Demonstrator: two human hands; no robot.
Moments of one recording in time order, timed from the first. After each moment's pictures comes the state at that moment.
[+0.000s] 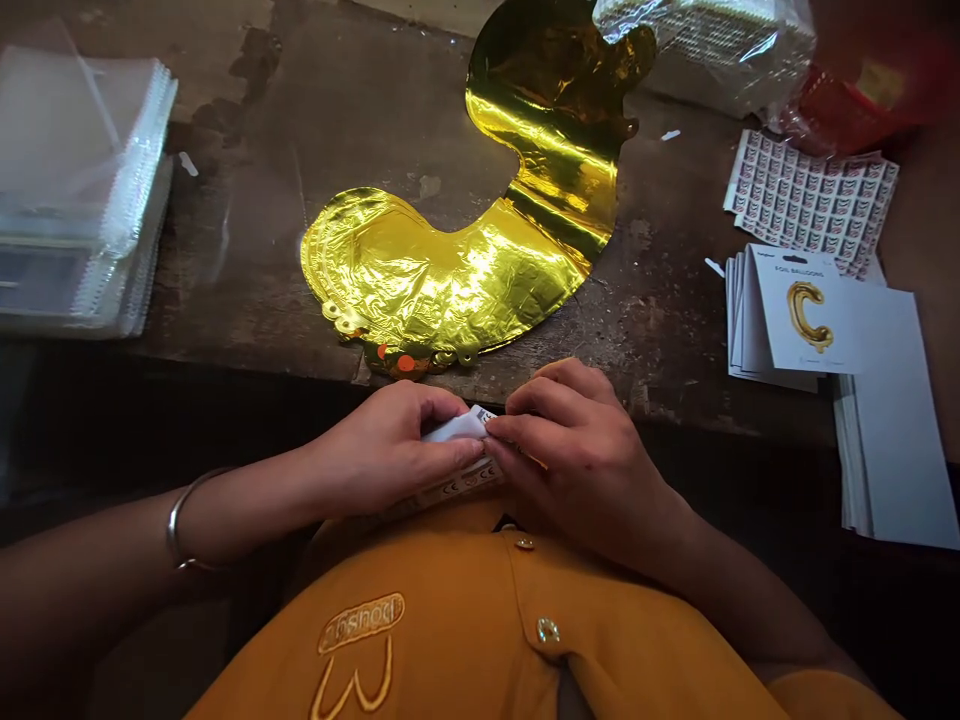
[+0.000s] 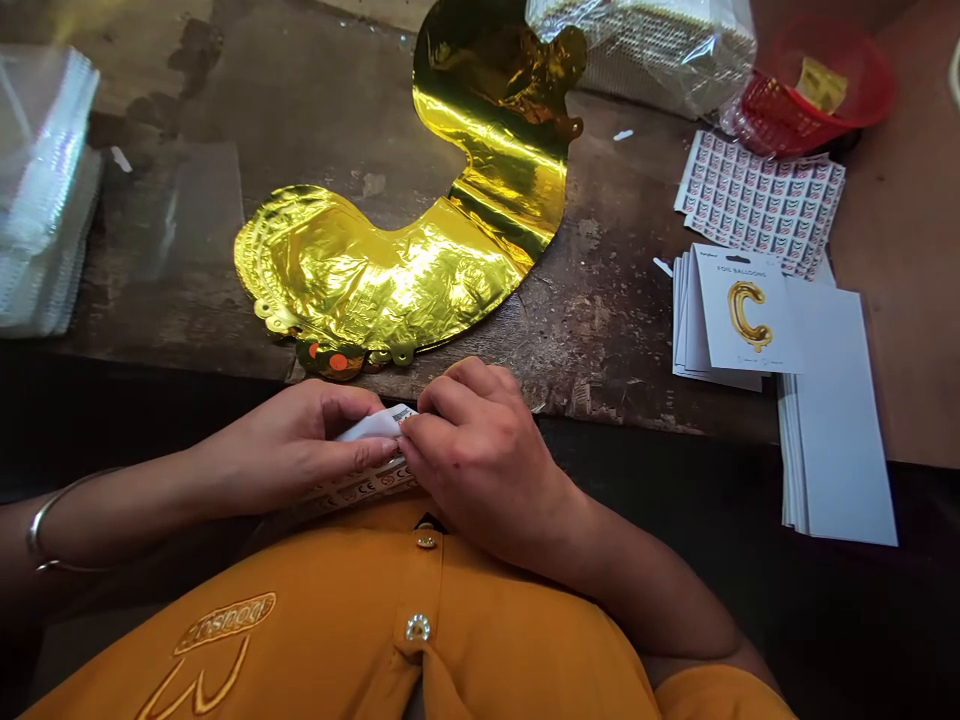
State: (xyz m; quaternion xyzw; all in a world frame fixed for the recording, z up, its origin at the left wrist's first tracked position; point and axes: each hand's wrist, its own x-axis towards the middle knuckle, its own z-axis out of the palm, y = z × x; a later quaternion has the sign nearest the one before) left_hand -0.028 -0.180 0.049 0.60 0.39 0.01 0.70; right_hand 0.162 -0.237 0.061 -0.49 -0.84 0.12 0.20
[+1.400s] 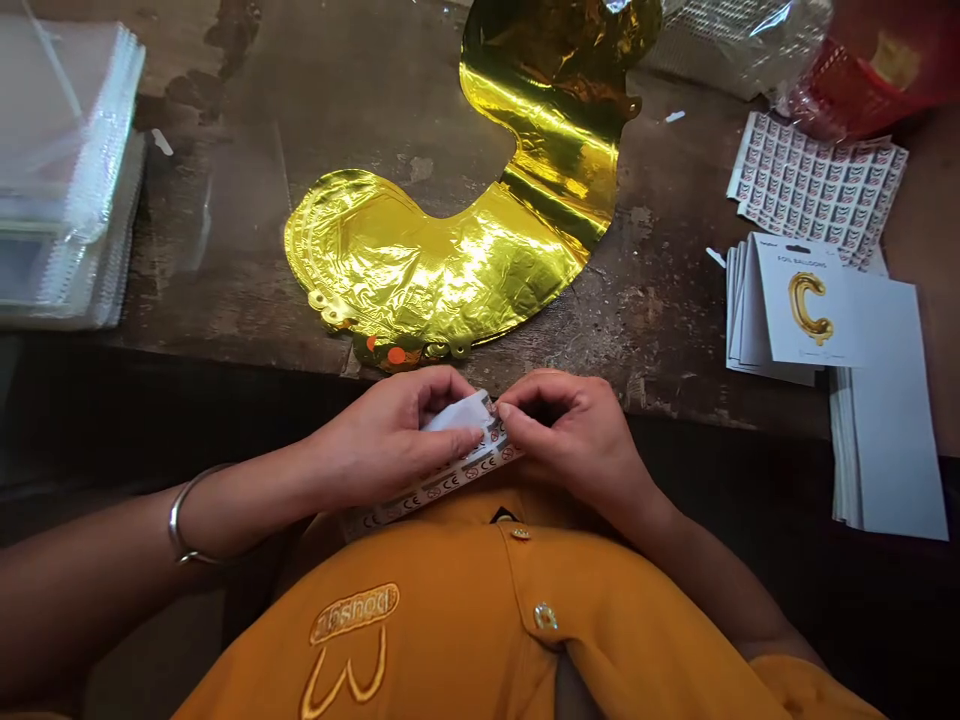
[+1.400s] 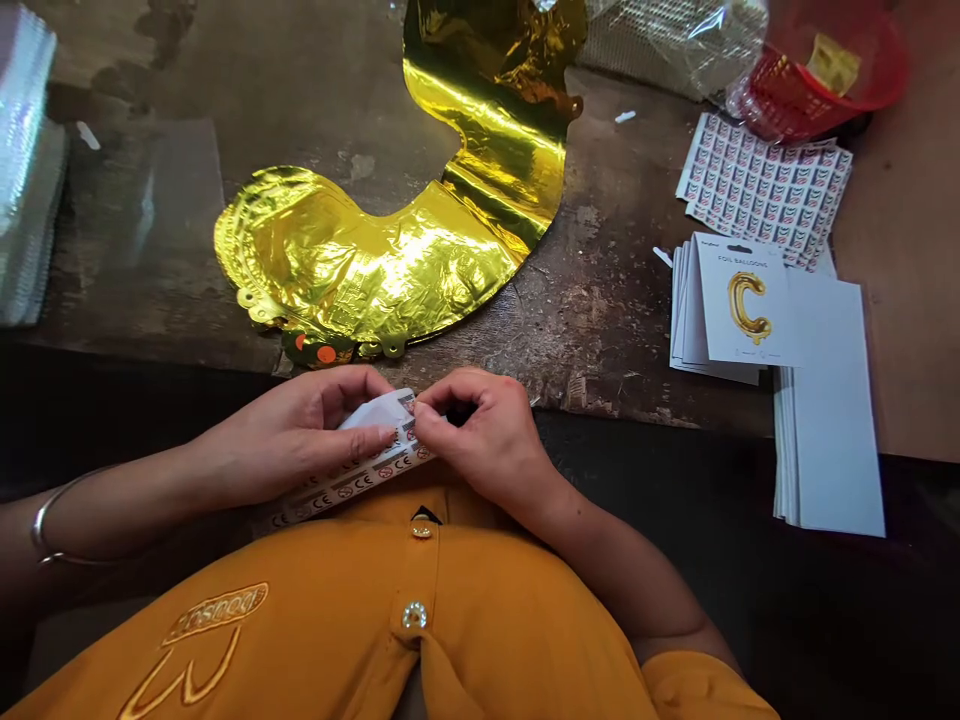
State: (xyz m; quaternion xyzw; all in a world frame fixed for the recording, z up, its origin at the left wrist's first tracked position) left_hand -0.021 -0.185 0.041 0.52 0.41 0.08 0.75; right_hand 0.166 -0.235 0.039 -0.61 -0.57 0.43 0.33
